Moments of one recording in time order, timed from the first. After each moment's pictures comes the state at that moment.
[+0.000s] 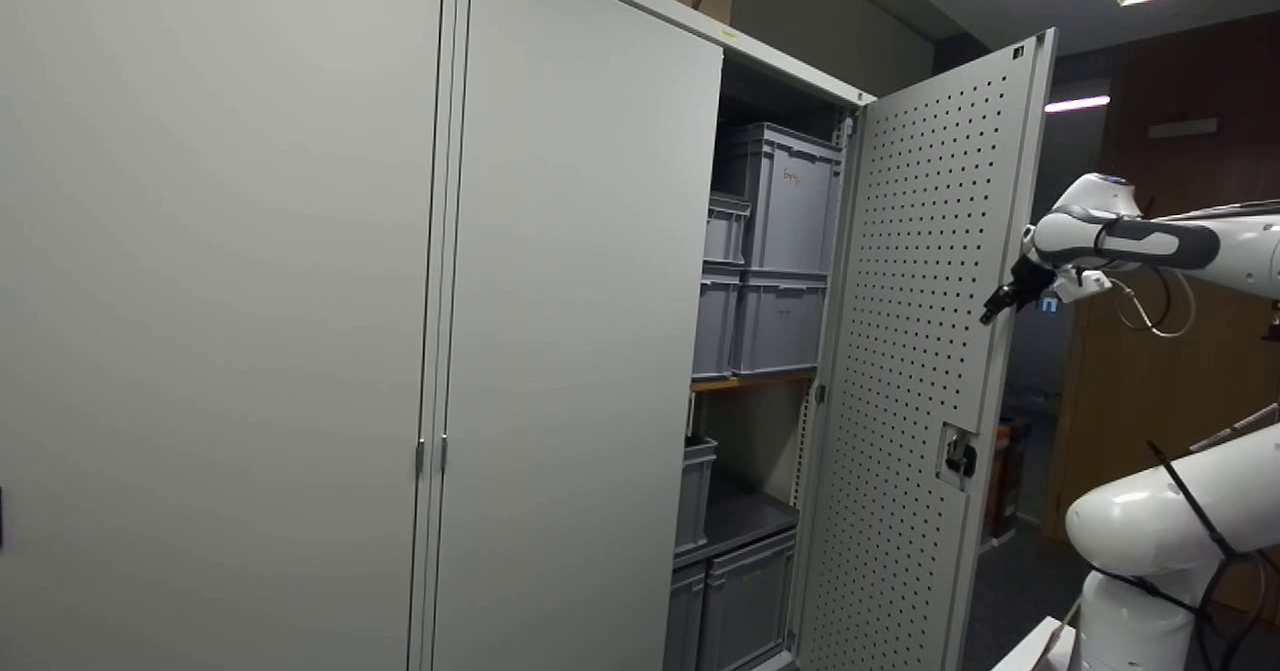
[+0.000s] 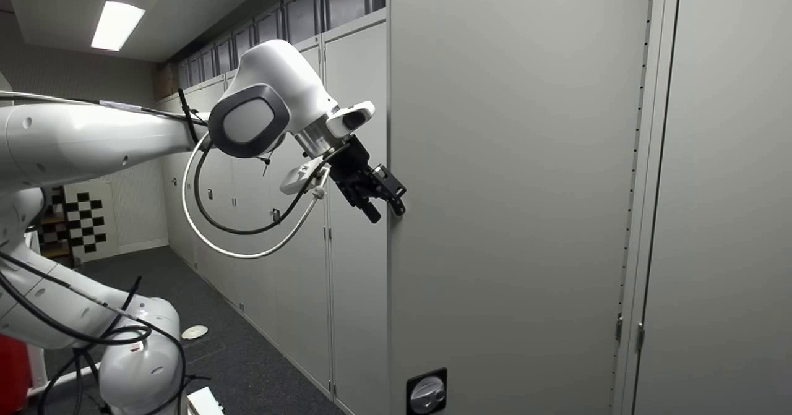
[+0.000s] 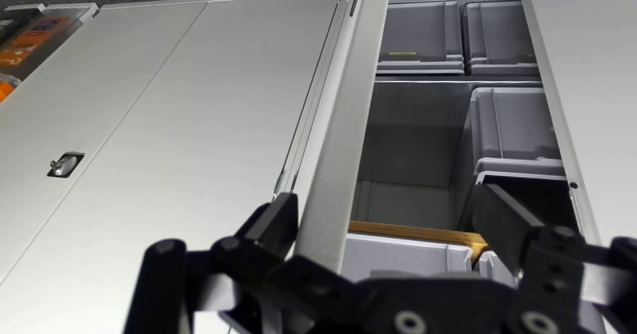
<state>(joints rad) -0.19 -0.79 -0.42 -2.21 -0.26 2.10 -0.44</state>
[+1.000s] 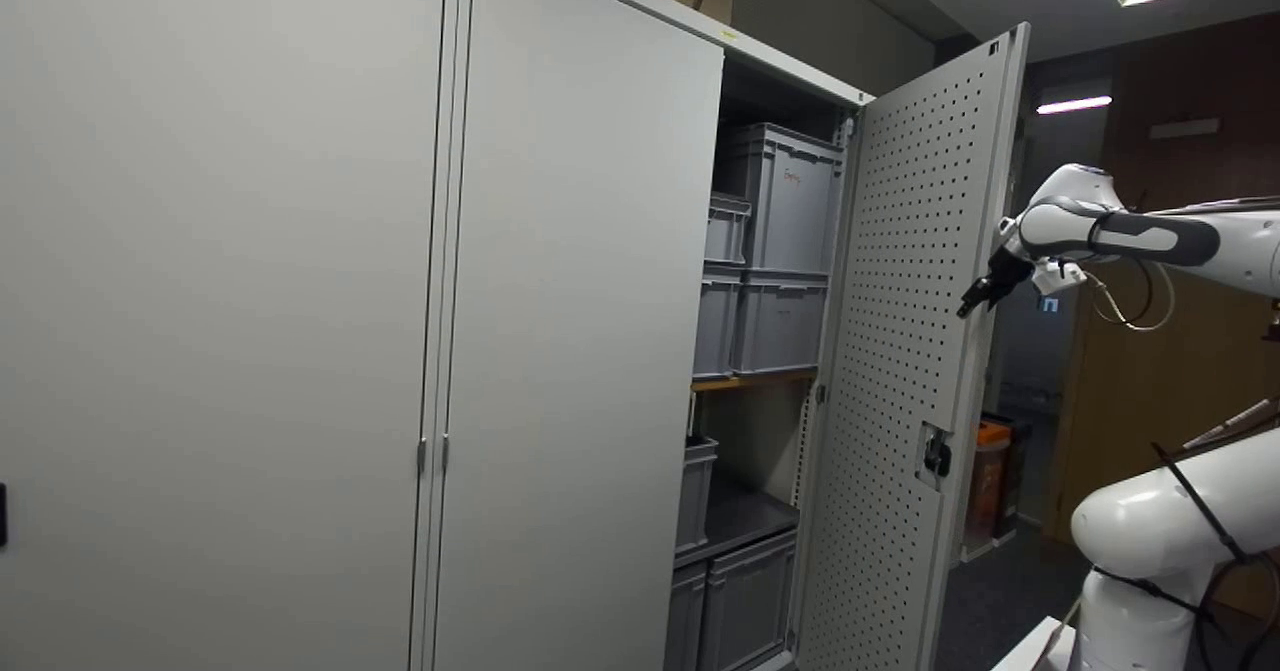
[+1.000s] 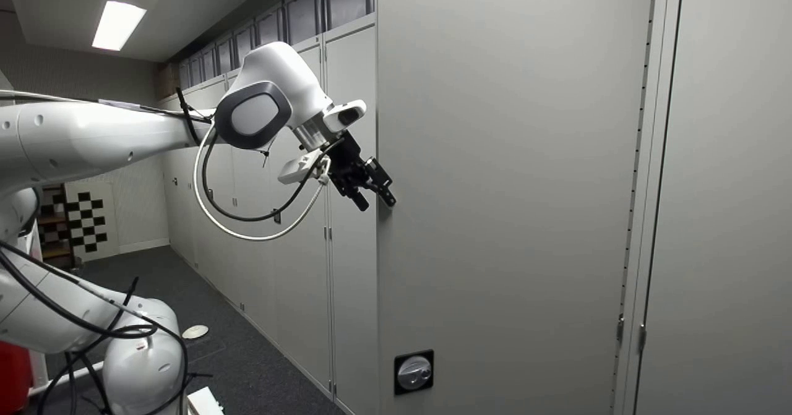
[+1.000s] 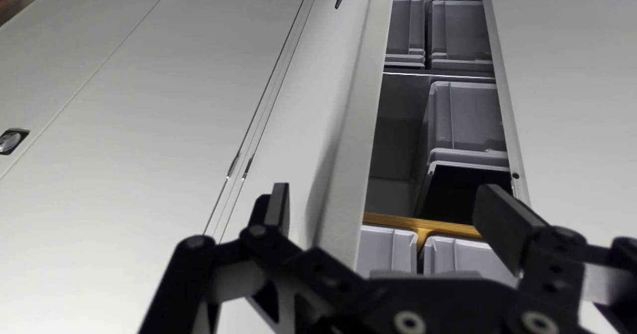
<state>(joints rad) -0.12 -0.81 -0.35 -2.21 -0.24 2.06 -0.38</state>
